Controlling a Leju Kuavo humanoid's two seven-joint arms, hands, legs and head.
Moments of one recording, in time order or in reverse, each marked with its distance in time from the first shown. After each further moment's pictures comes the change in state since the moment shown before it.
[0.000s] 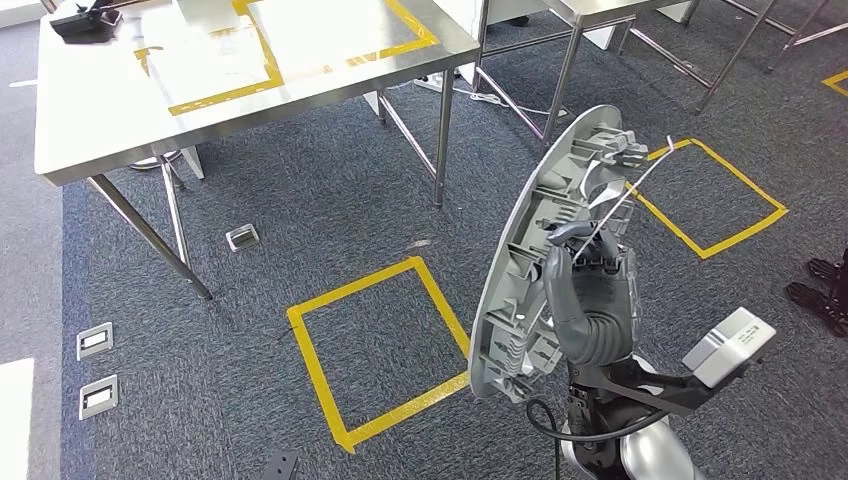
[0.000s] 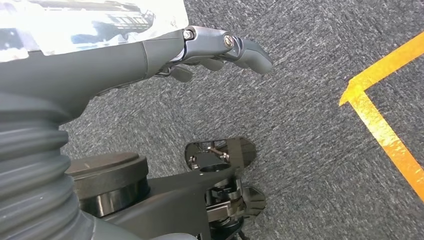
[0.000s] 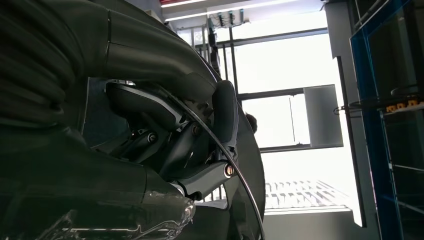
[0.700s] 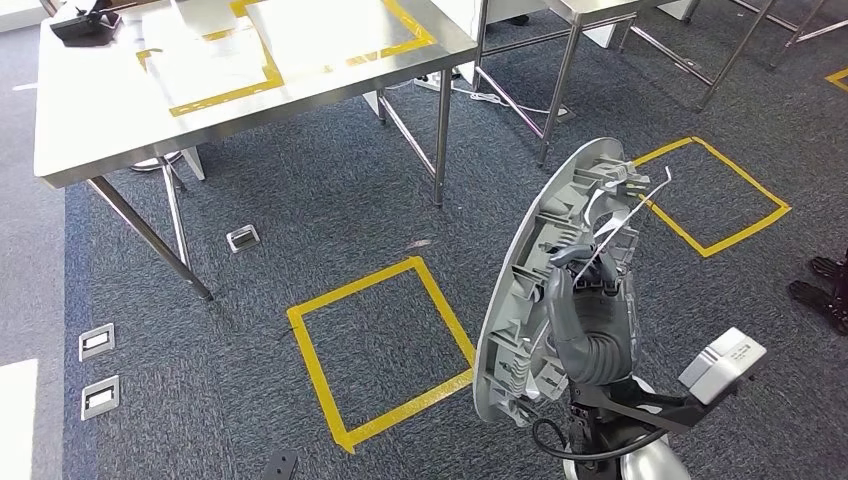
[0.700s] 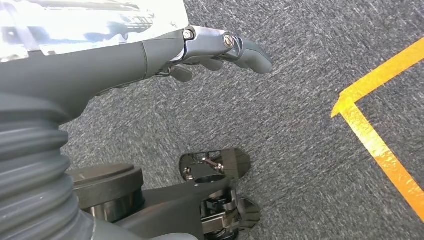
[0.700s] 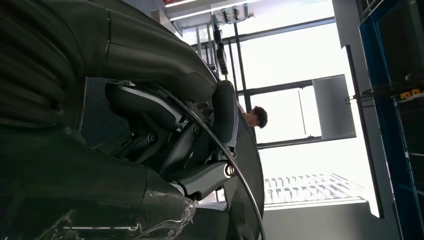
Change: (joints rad) left arm 0.002 0.000 0.000 0.000 -0.026 0.044 -0.021; right arm 0.079 0.000 -0.011 0.000 -0.012 -0.001 -0.029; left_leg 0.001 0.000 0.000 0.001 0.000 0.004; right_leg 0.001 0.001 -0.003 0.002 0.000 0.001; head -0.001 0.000
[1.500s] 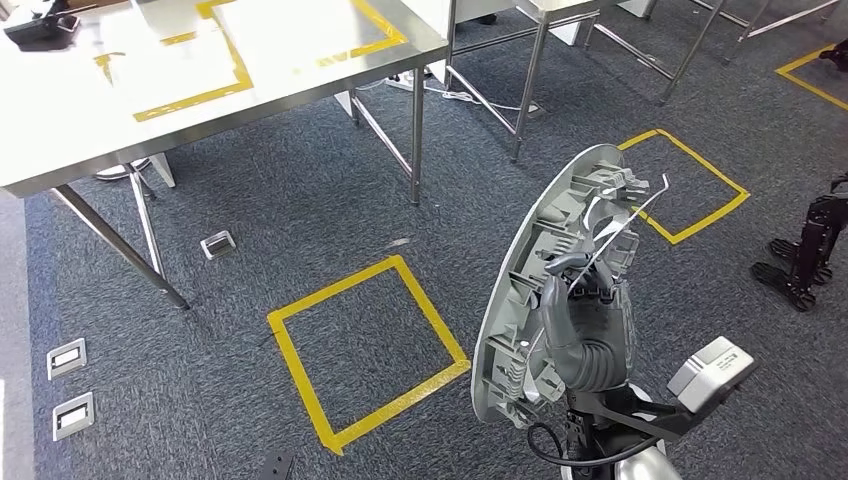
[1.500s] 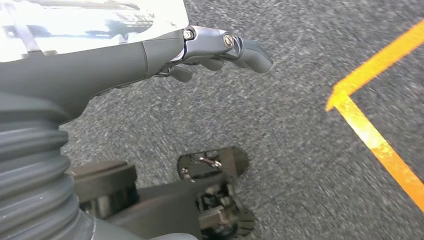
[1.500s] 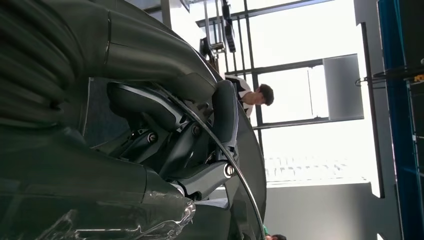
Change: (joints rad) left arm 0.002 0.000 0.000 0.000 0.006 0.008 -0.016; right arm 0.040 -0.003 0.002 -0.004 0.052 -0.033 0.006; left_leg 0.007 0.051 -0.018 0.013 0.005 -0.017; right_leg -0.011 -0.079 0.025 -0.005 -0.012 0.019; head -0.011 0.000
